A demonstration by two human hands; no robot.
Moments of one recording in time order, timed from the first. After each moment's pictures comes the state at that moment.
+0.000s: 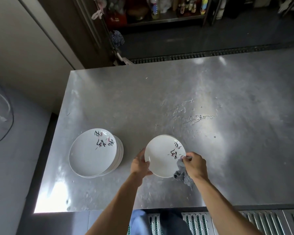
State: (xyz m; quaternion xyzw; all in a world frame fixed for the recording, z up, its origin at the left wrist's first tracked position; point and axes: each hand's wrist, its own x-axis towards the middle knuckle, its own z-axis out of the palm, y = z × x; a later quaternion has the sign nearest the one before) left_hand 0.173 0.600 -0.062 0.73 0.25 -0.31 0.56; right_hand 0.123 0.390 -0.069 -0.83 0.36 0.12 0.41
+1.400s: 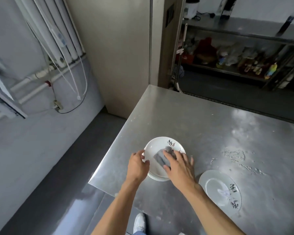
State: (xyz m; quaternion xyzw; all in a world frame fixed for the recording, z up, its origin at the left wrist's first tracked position) left_hand 0.169 0.837 0.021 0.87 0.20 -0.06 0.45; right_hand 0.190 0.656 0.026 -0.98 -0.13 0.07 0.09
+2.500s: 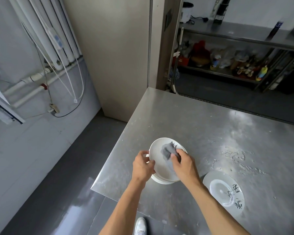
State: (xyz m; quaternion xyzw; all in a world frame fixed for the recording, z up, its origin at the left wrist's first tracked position) left_hand 0.171 0.842 0.040 0.70 0.27 -0.07 0.65; right_hand 0.205 0.673 0.034 -0.91 0.00 0.00 0.42
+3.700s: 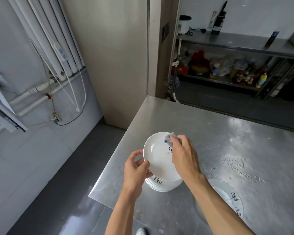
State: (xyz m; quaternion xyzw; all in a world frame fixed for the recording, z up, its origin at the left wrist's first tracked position) left_hand 0.152 0.835 0.097 0.60 0.25 0.01 0.76; right_hand 0.231 0.670 0.104 -0.97 -0.13 -0.09 0.20
